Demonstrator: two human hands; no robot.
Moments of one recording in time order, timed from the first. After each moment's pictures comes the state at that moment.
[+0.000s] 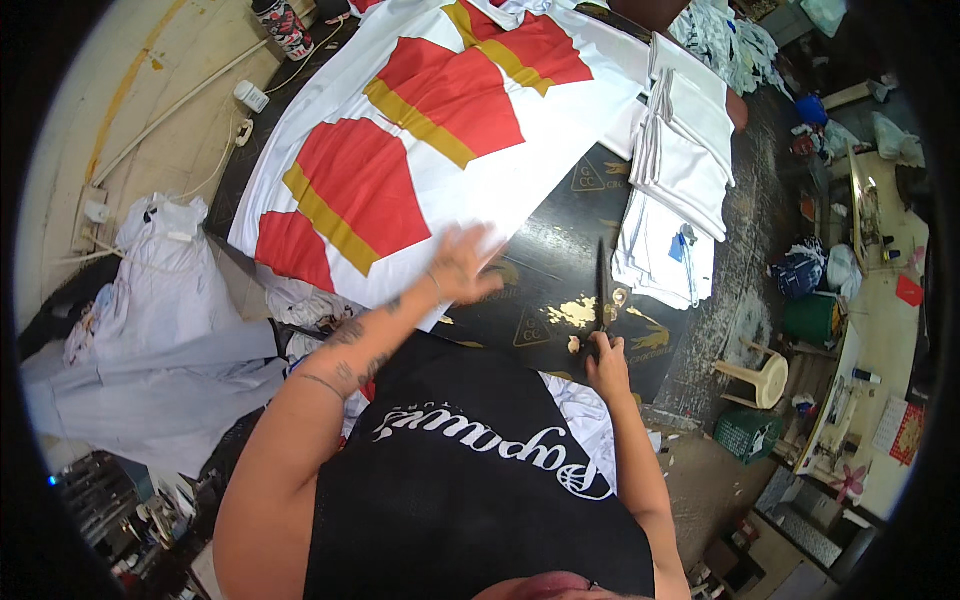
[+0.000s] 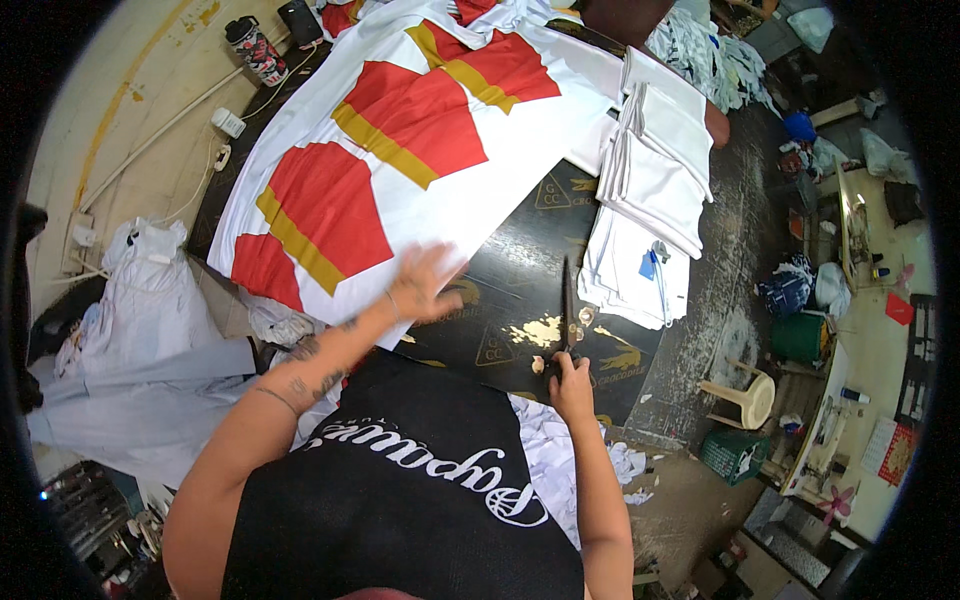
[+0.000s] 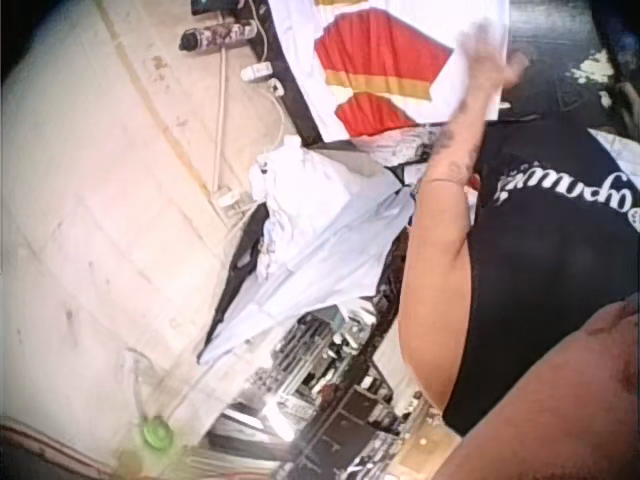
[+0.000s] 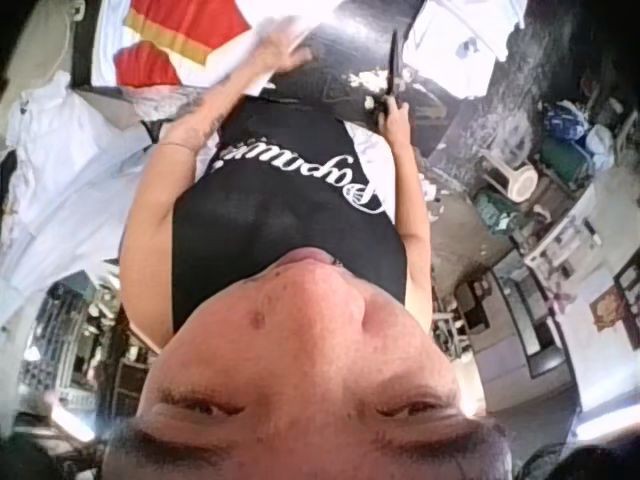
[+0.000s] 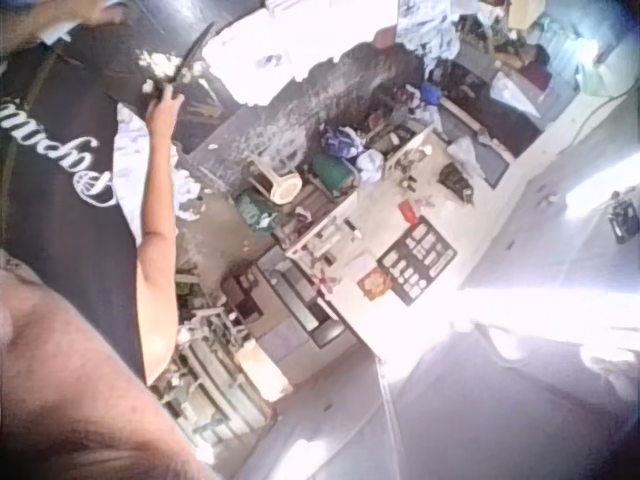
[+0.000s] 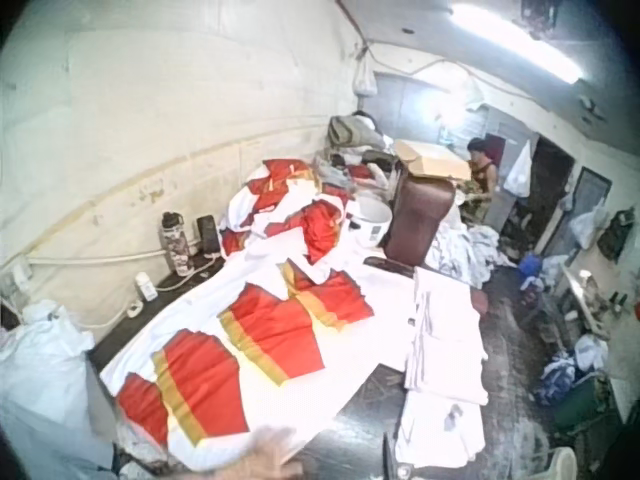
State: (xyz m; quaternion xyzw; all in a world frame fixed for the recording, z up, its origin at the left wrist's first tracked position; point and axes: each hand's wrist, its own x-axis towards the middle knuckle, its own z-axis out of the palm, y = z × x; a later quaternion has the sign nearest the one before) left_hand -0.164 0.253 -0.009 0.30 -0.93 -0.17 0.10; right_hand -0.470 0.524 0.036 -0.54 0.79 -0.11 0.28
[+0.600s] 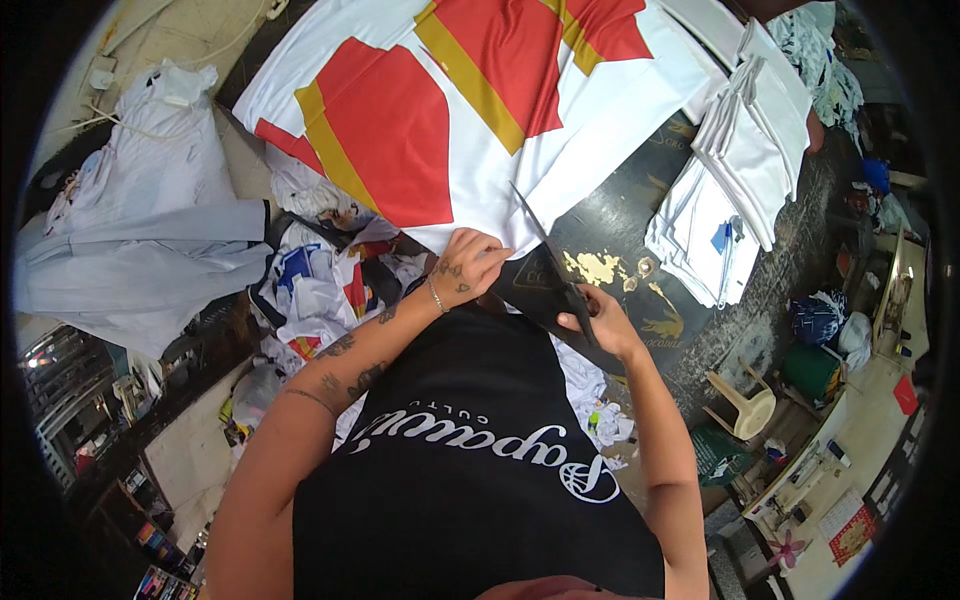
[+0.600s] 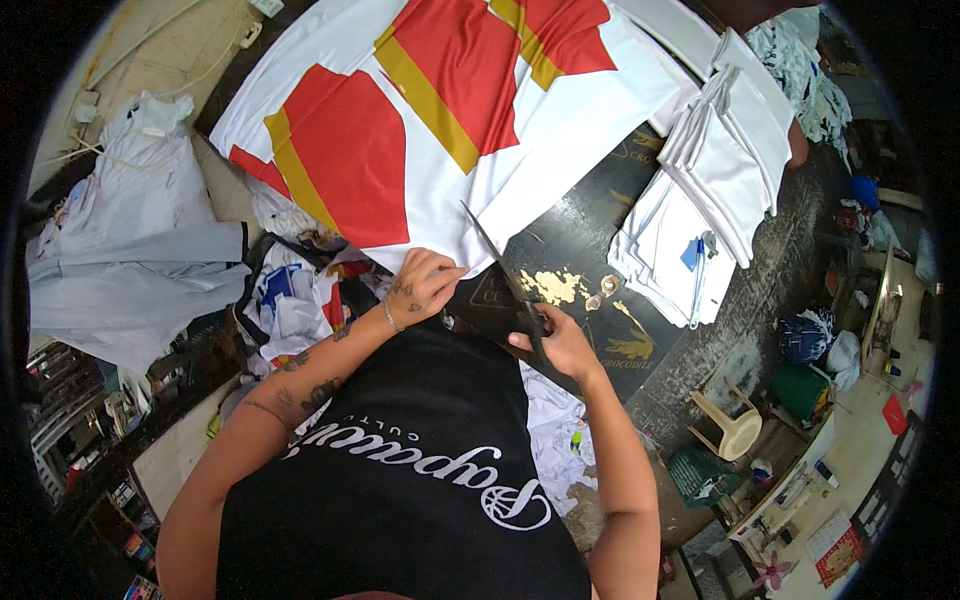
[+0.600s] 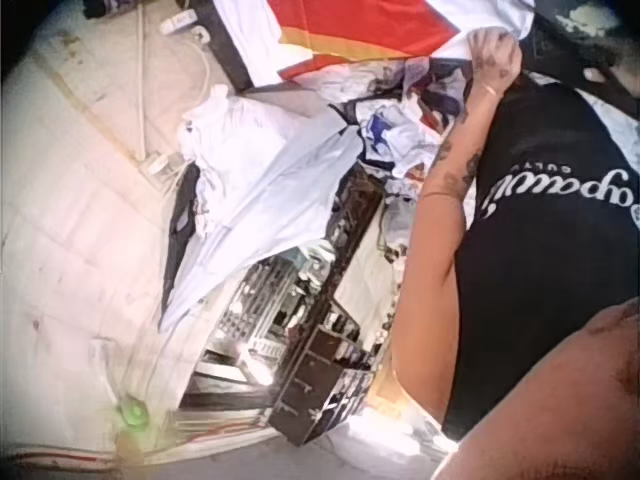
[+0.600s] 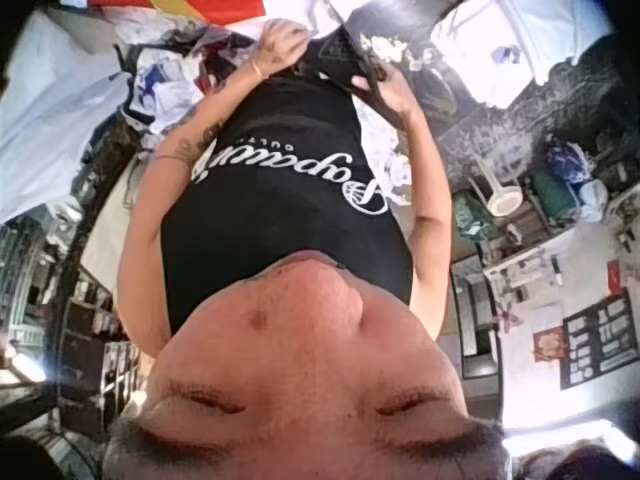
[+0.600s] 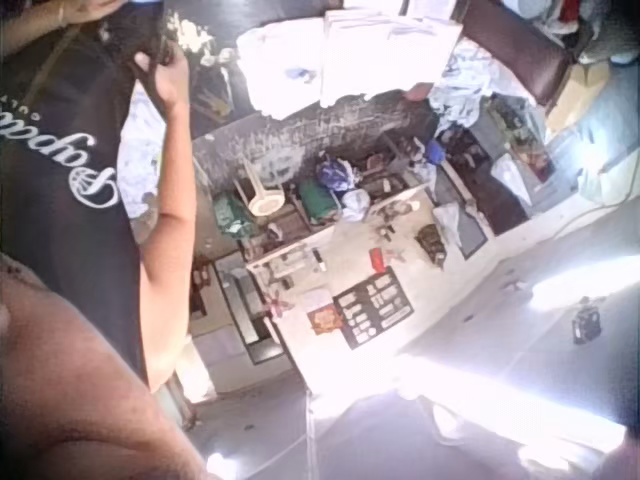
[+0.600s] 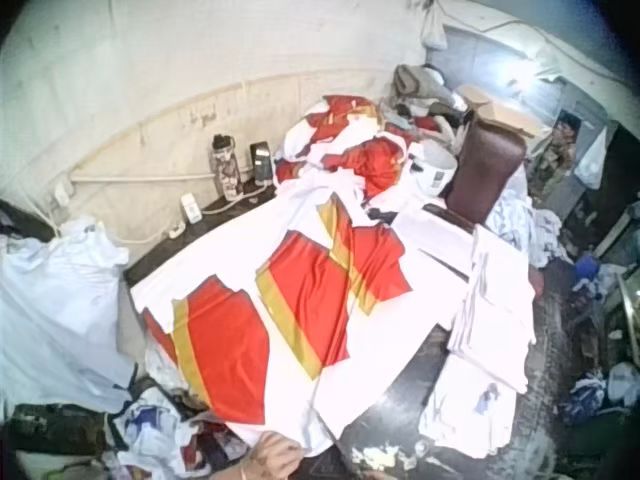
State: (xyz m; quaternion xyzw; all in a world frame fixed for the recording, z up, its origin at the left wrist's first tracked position) left_hand -0.174 0.402 -0.005 0.40 -0.83 -0.22 0.32; right_hand -0.473 0.458 0.069 -0.42 0.60 -0.12 0.67
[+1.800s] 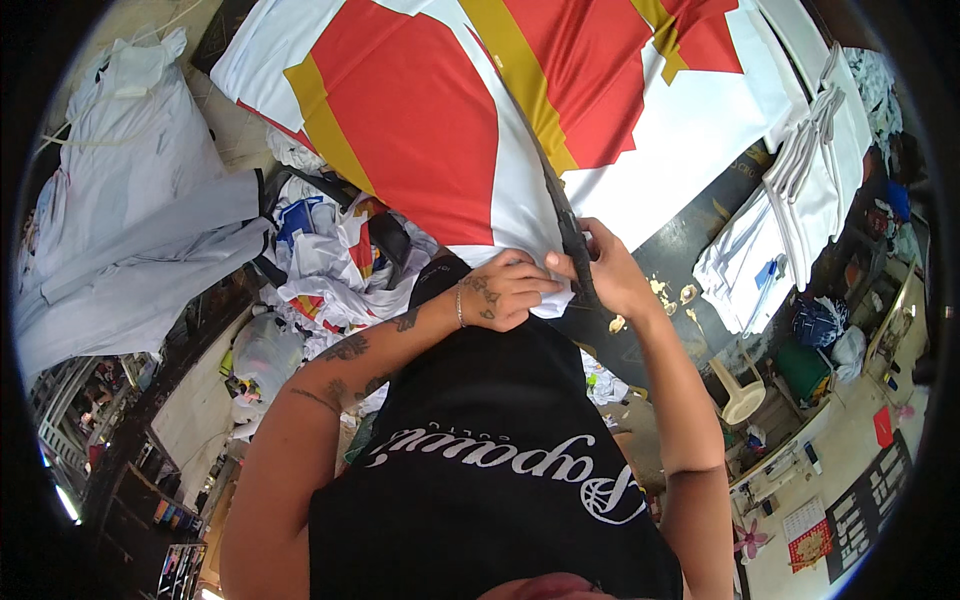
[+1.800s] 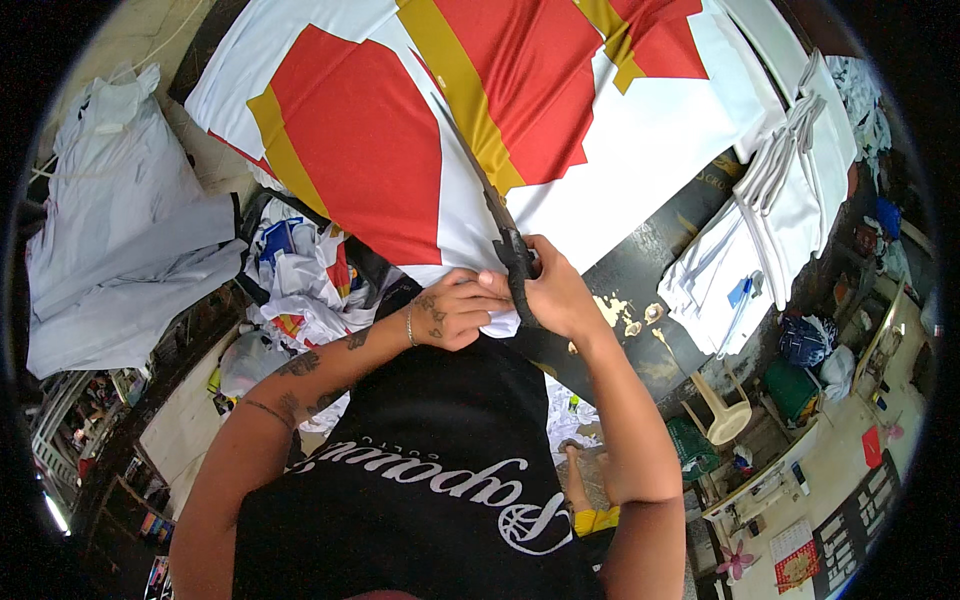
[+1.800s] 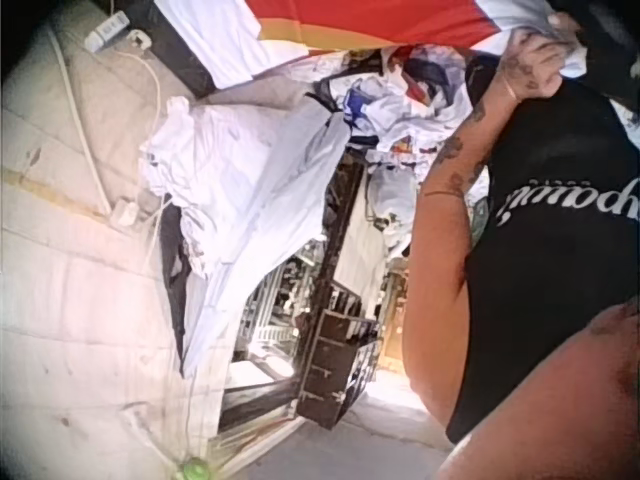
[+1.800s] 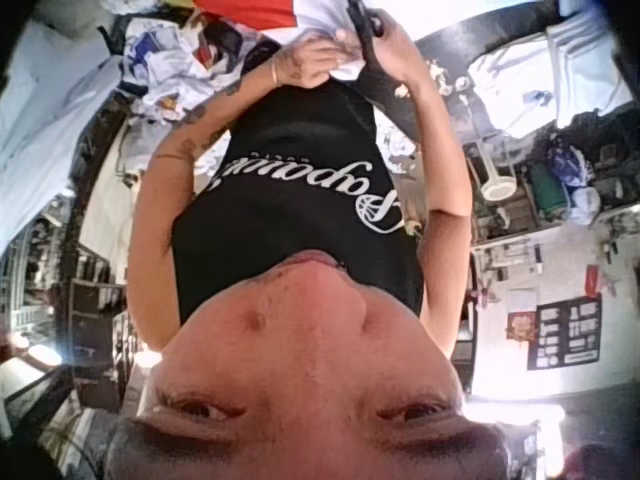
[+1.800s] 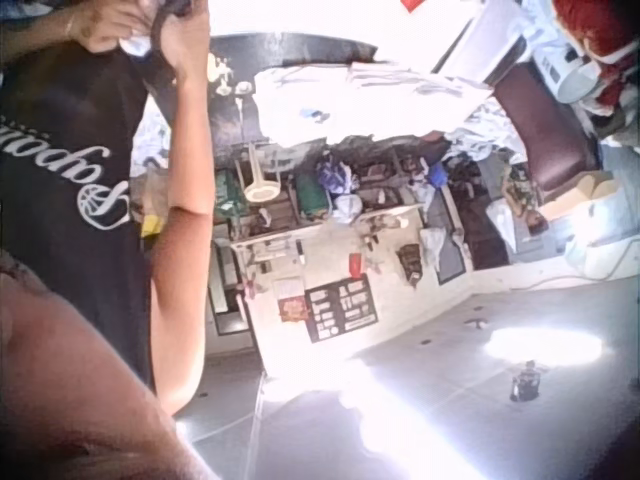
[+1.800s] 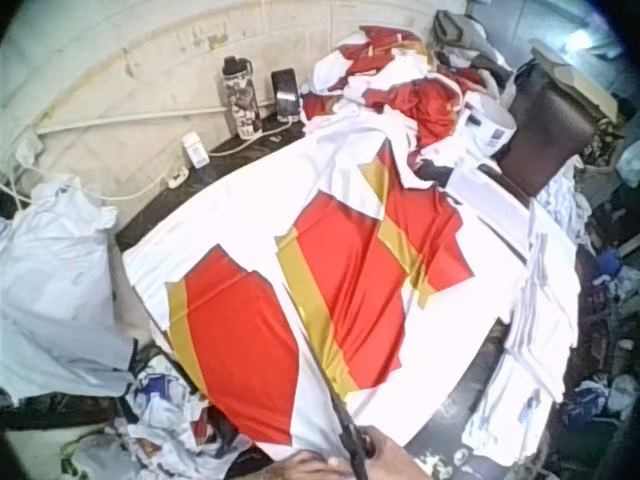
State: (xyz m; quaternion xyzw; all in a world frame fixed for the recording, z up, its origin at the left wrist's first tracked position) left_hand -0.151 0.400 -0.042 0.26 -0.85 -0.36 0.29; right_hand -0.376 0.324 0.050 -0.43 0.64 -0.06 0.63
